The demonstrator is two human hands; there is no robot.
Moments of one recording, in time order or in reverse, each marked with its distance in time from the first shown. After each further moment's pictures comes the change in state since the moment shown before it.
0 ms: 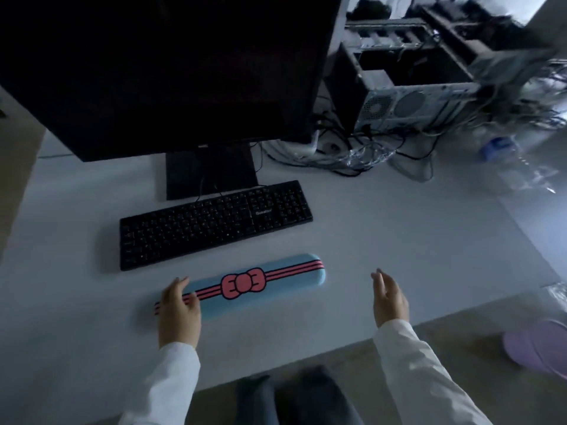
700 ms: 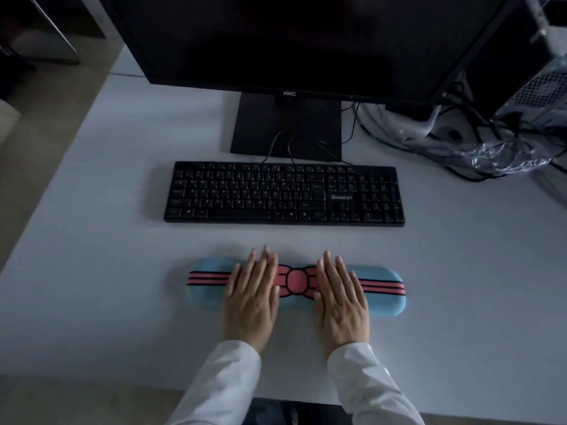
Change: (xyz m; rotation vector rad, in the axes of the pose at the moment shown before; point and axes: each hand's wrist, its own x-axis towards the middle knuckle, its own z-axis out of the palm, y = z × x) left_hand 0.015 -0.046 0.083 0.545 0.077 0.474; right_hand -0.014 -0.002 0.183 -0.510 -0.078 -1.065
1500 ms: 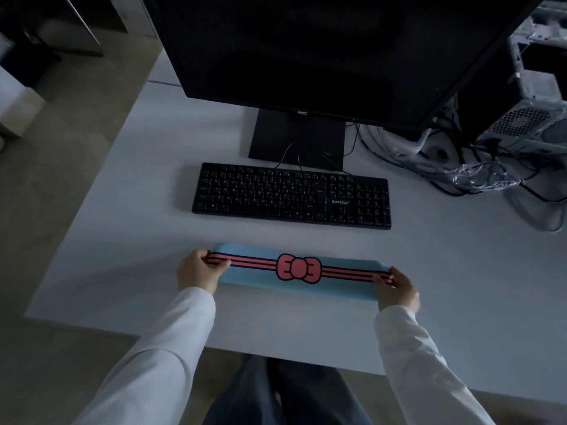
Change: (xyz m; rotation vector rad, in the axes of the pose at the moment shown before) left_hand 0.013 -0.061 -0.092 -0.494 -0.149 -0.869; right_hand 0.030 0.039 -0.107 0.580 -0.080 1.130
